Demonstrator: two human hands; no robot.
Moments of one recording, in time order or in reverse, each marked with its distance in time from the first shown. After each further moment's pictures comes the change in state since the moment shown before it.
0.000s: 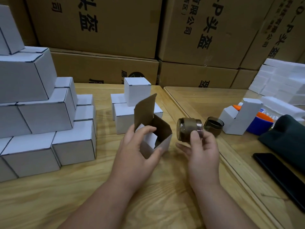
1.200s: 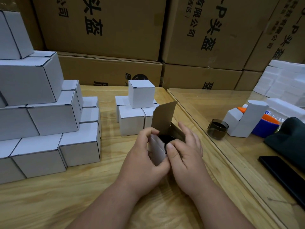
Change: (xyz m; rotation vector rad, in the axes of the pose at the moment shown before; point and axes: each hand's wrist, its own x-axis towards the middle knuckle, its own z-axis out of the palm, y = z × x) left_hand -0.003 0.002 0.004 -0.188 -0.035 0.015; right_hand -0.006 0.011 0.000 -0.900 -0.486 -0.412
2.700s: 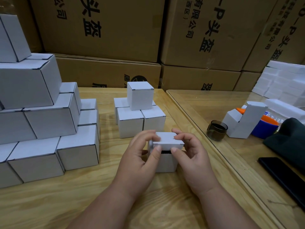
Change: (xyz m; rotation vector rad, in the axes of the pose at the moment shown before) left_hand 0.005 0.004 -0.006 -0.159 0.059 0.051; right_hand 0.006 0.009 -0.003 0.764 0.070 0.194
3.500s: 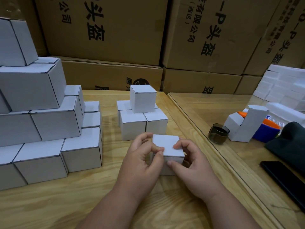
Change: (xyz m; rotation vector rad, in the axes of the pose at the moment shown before) left_hand -0.002 -0.008 -0.001 0.132 0.006 -0.052; right_hand -0.004 0.001 -0.006 -0.126 -0.141 0.094
